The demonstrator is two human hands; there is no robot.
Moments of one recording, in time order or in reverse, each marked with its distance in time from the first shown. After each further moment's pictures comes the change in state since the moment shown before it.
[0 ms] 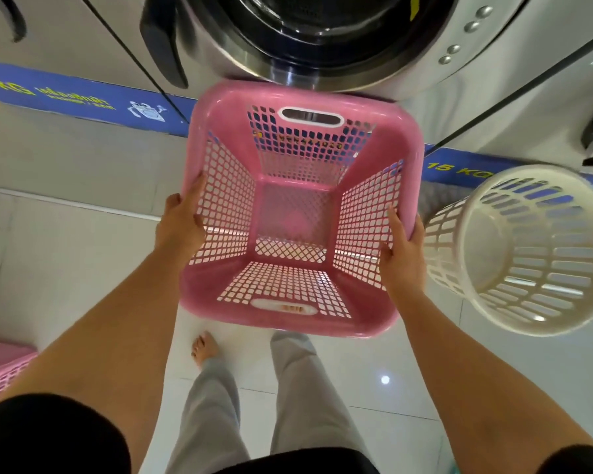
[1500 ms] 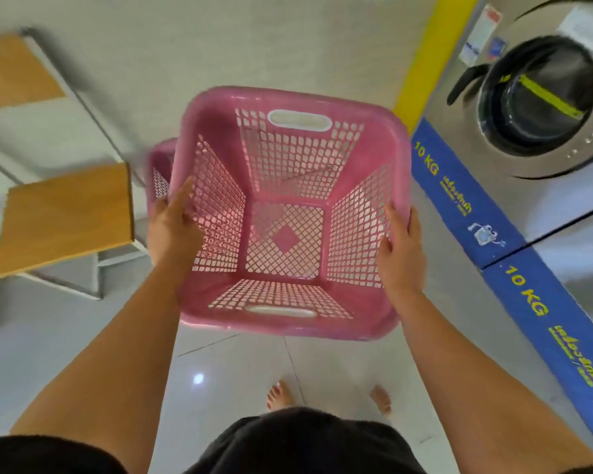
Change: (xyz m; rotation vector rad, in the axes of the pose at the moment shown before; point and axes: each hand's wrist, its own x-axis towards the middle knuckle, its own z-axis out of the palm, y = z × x) left_hand -0.529 -0.517 -0.178 -0.427 1.071 -0.805; right_hand -0.458 -0.432 0.183 0.044 -0.239 -1.095
